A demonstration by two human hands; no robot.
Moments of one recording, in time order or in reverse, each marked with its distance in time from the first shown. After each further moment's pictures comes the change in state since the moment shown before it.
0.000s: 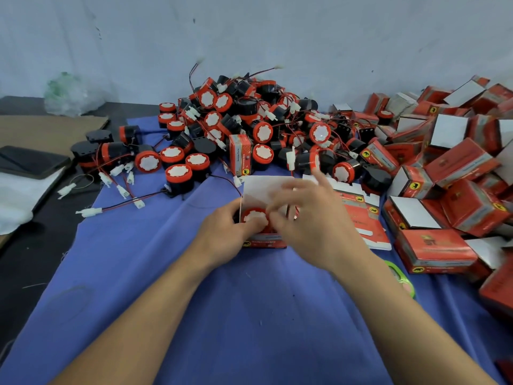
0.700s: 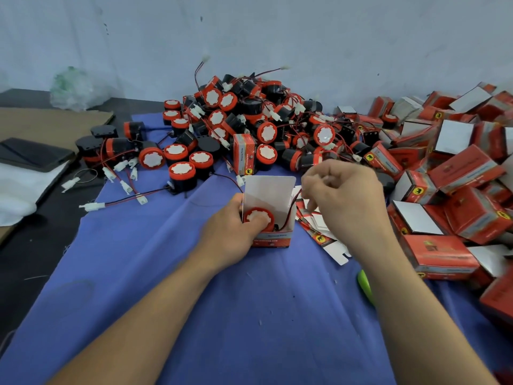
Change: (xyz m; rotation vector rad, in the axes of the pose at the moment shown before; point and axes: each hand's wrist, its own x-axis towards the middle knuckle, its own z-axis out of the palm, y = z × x) left_hand 0.001 0.001 0.009 0.096 0.093 -0.045; right_hand 0.010 0.004 -0.034 0.437 0.137 0.374
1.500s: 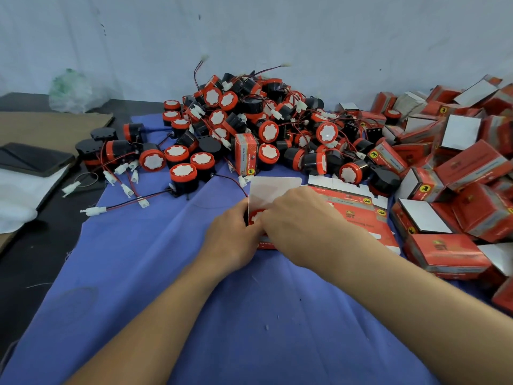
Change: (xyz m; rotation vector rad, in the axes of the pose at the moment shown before) left_hand 0.000 -0.001 0.004 0.047 0.038 0.044; right_hand -0.006 -0.038 0.040 -1.320 -0.679 -0.684
